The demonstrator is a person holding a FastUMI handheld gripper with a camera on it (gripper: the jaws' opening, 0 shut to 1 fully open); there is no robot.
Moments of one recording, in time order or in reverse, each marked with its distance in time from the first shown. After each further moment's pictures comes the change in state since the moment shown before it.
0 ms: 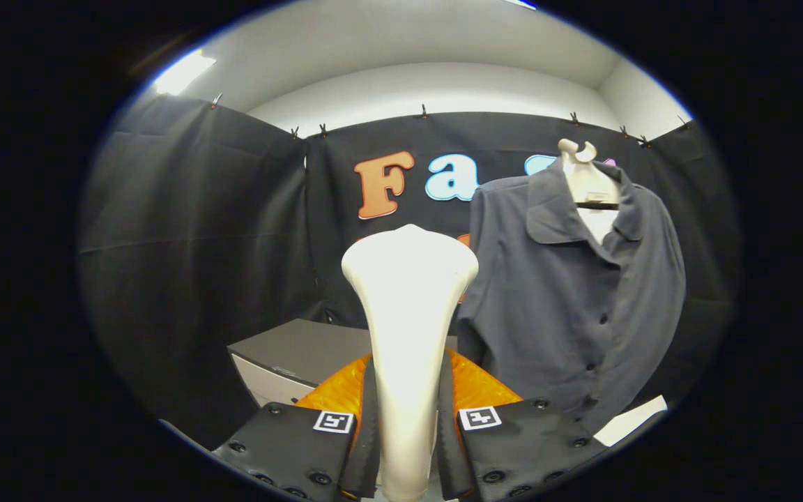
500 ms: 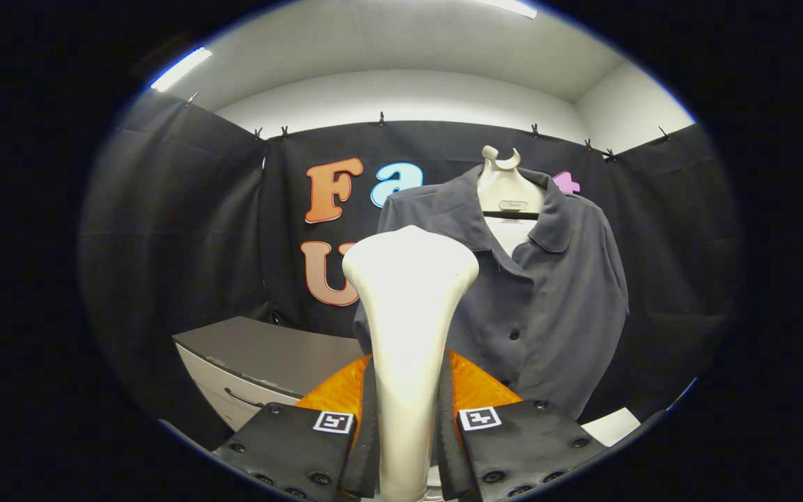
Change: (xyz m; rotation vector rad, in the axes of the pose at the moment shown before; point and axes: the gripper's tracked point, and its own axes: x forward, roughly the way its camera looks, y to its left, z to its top) arm -0.005 -0.126 -0.001 -0.050 -0.020 -0.158
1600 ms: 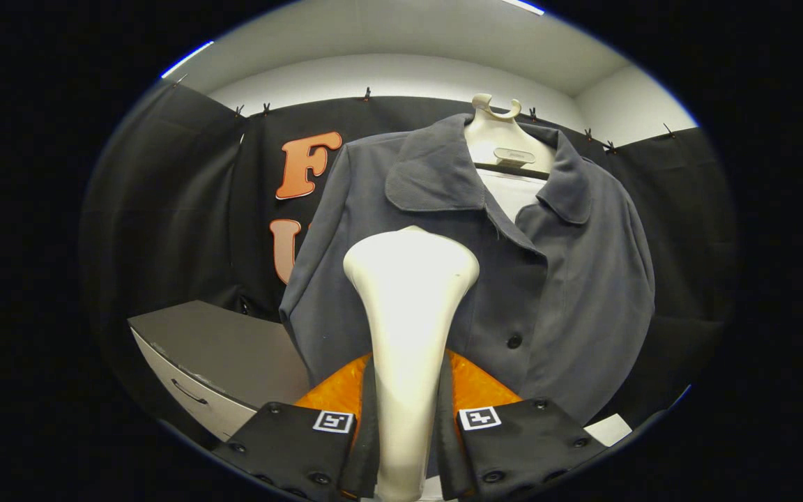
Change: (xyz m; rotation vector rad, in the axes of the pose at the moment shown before) arm 0.102 -0.042 -0.033 -0.040 0.052 -0.053
